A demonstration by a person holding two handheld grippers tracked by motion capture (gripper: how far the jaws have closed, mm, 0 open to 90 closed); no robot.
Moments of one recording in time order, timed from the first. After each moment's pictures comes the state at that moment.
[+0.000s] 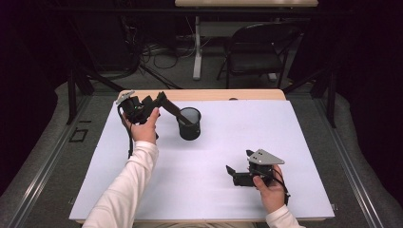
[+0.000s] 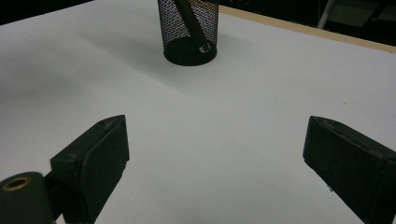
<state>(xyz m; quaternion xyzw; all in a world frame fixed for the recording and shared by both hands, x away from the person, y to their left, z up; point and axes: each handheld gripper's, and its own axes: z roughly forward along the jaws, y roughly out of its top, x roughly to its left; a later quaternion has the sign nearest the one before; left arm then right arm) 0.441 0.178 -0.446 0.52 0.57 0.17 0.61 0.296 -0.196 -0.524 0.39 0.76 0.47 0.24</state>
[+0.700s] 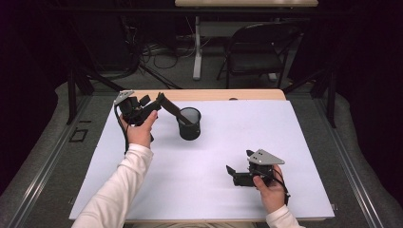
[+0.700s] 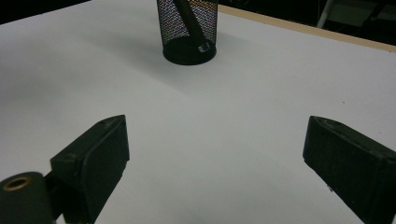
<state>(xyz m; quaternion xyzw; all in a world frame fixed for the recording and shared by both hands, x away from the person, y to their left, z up) 0.426 0.181 -0.430 0.56 0.54 0.19 0.60 0.296 -0.196 -0.525 0.39 0.76 0.47 0.24</state>
